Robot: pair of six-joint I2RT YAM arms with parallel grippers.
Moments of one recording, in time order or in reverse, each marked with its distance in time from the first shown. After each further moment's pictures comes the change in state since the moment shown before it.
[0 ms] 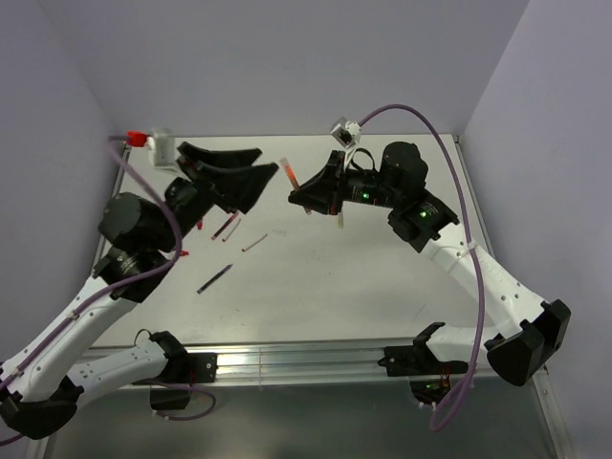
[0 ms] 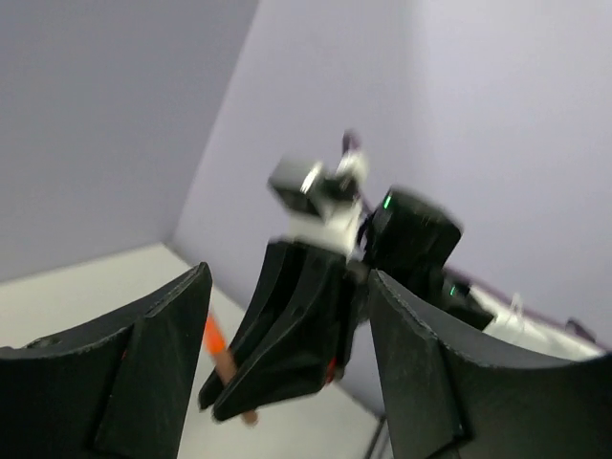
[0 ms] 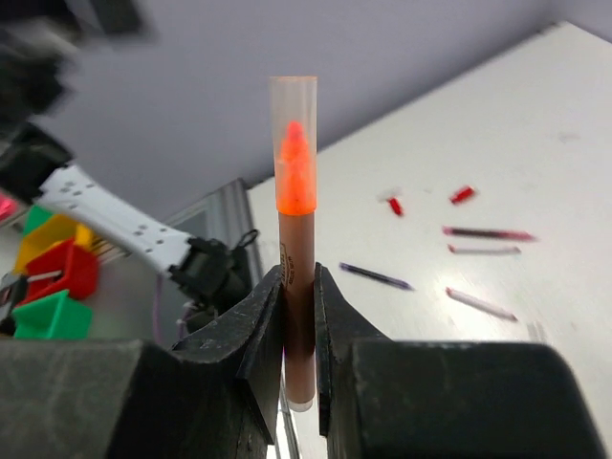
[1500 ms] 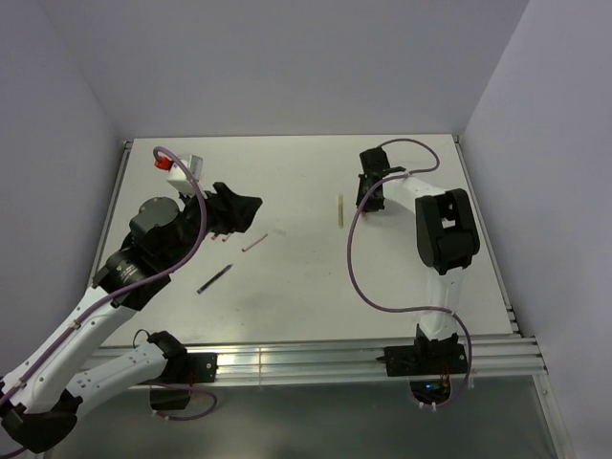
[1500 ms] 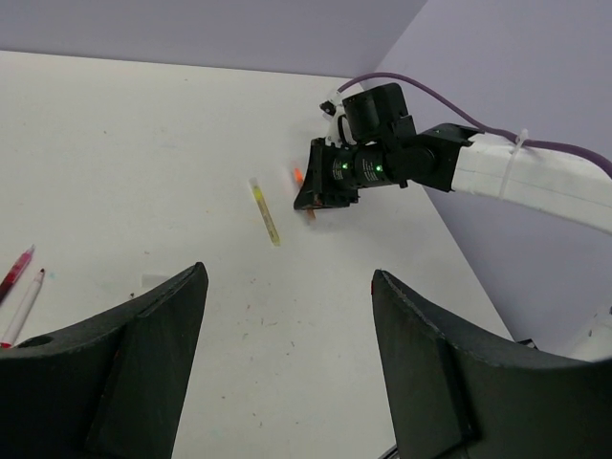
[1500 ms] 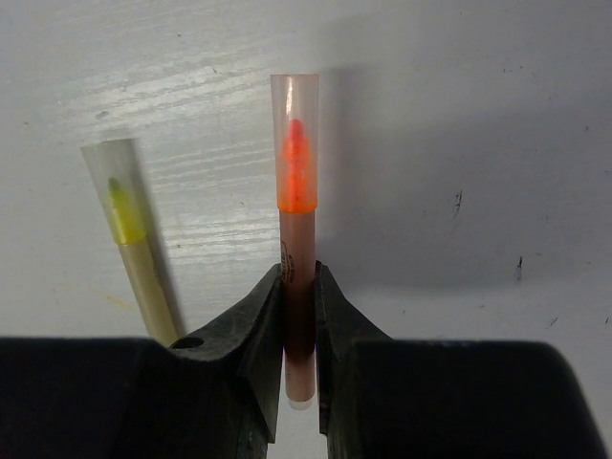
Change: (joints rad) left arm 0.062 -0.078 -0.089 -0.494 -0.257 0.027; right arm -0.359 0.807 0.153 -0.396 0.837 0.034
